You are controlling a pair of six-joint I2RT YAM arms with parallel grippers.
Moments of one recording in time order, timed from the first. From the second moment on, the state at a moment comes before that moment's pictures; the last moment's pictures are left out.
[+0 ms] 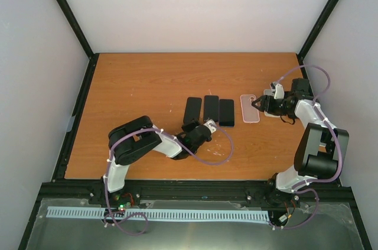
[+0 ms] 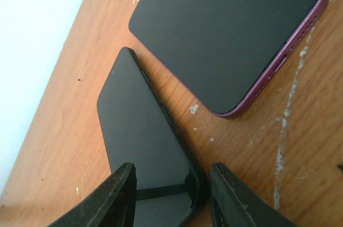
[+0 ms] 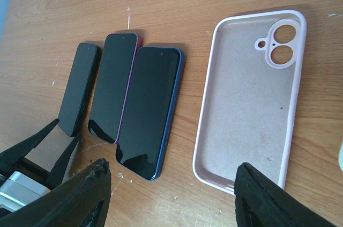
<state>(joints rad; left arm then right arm) -1.05 2.01 0.84 0.51 -0.78 0.45 -0.24 1.54 0.98 -0.55 -0.75 -0.07</state>
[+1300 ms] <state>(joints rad) -1.00 1.83 1.05 -0.05 -0.47 0.20 -0.30 1.54 0.97 -0.59 -0.88 -0.11</state>
